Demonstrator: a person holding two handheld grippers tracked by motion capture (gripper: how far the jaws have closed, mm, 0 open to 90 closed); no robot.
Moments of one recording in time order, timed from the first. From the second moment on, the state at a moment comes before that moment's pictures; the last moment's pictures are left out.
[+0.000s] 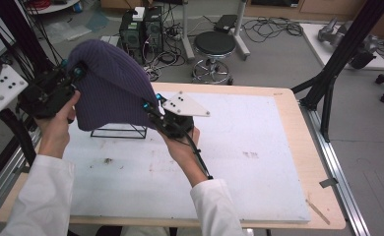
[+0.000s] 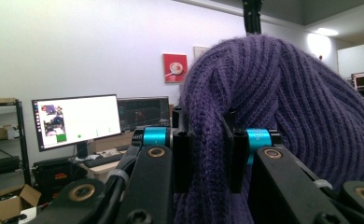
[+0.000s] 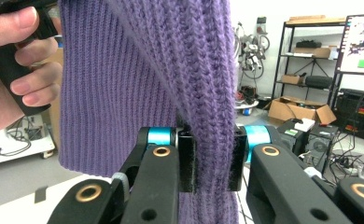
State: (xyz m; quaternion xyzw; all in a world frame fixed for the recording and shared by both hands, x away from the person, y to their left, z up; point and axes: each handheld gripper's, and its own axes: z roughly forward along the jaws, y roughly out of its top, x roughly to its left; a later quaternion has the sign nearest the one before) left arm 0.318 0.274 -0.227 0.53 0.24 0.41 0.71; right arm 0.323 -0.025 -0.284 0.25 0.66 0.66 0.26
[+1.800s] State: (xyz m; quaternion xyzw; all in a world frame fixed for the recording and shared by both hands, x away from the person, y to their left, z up) left arm 0.381 0.336 -0.326 0.57 0.31 0.40 0.65; right arm 0.389 0.063 -0.357 0.35 0.71 0.54 0.28
